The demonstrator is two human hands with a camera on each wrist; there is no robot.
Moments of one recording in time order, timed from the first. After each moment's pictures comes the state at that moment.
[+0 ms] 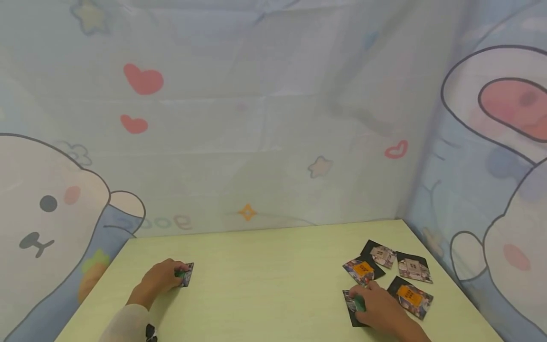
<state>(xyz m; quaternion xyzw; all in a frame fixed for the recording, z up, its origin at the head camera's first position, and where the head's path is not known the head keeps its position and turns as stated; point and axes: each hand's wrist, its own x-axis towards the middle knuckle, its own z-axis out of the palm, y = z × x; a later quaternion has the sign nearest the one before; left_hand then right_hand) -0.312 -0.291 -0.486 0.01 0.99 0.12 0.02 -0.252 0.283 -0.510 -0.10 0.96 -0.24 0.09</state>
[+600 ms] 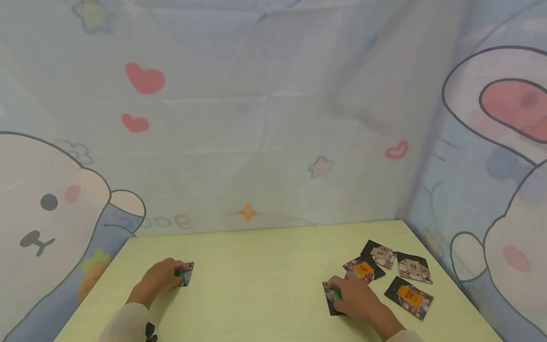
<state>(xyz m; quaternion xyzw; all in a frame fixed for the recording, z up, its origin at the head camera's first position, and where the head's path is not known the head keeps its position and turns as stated) -0.311 -0.290 -0.484 0.02 0.99 0.11 0.01 -0.274 0.238 -0.513 -0.14 0.97 -0.21 0.03</state>
